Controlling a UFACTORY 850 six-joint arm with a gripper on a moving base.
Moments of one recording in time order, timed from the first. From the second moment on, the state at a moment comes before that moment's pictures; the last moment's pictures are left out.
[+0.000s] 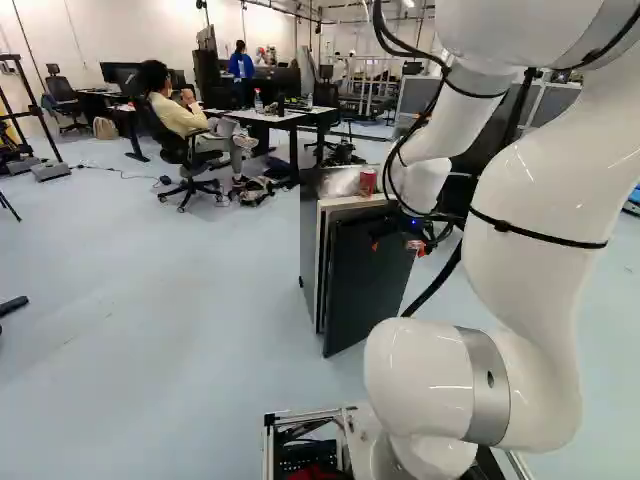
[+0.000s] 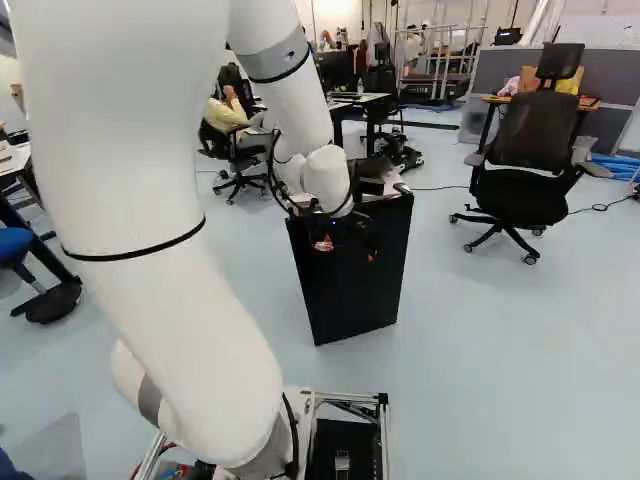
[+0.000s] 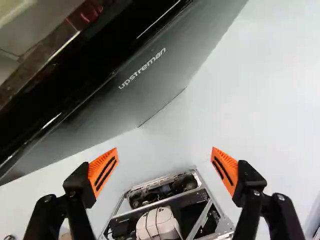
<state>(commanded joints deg) -19.4 -10.4 -39.8 0.3 -9.6 0.0</state>
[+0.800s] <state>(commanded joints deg) -16.6 -9.9 -39.2 -0.6 -4.5 0.0</state>
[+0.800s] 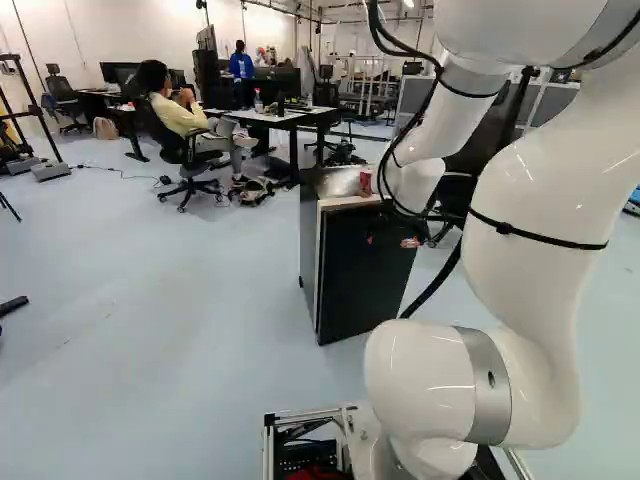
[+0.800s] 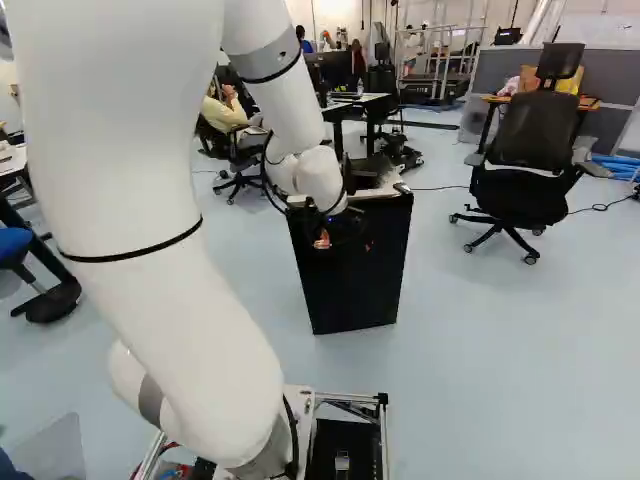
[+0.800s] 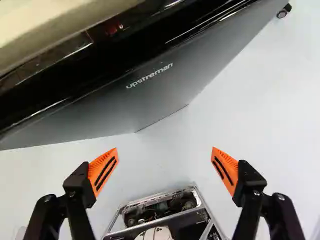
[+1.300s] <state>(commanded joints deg) -14.2 -10.9 -40.4 -0.6 -3.5 0.0</state>
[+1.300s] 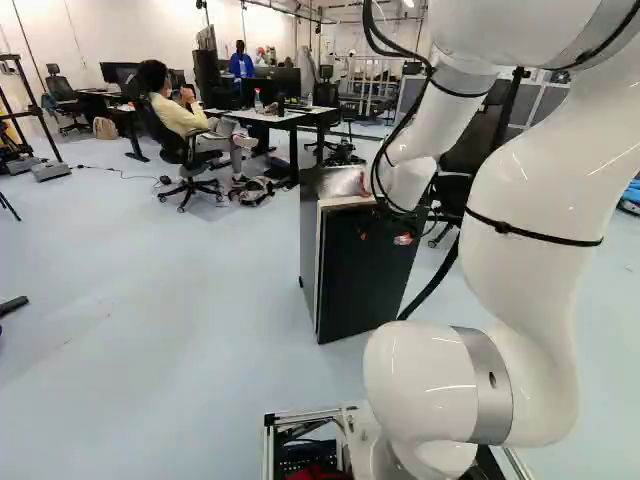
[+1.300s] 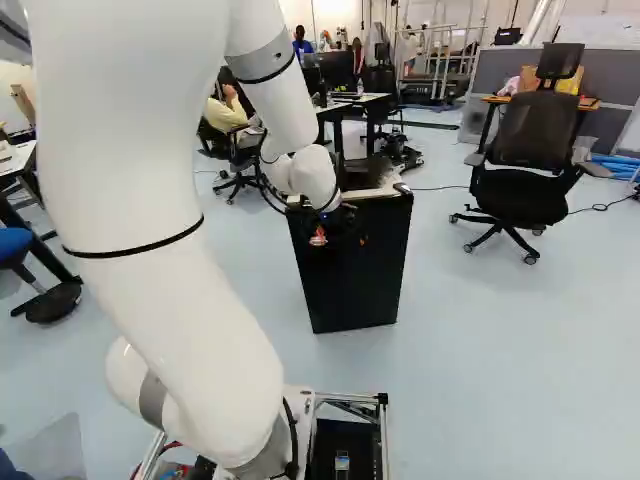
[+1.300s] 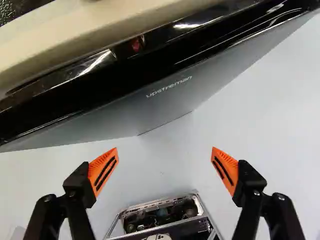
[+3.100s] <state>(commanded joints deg) -10.1 -16.6 -47.3 -0.6 -3.5 0.0</state>
